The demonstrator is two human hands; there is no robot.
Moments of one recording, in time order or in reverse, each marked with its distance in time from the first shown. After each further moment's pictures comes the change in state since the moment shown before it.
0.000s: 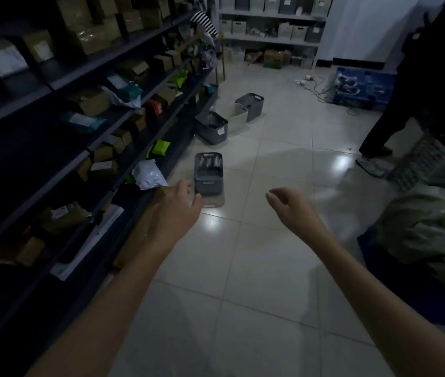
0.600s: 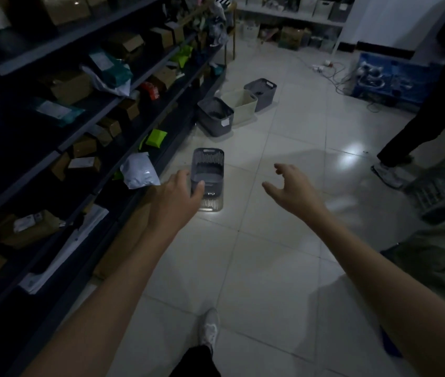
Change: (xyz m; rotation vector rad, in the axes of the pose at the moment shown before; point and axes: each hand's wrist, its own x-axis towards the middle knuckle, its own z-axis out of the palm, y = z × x) left_hand 0.228 -0.030 0.086 0.020 0.019 -0.098; right_hand 0.275 0.037 0.026 -0.322 -0.053 -0.117
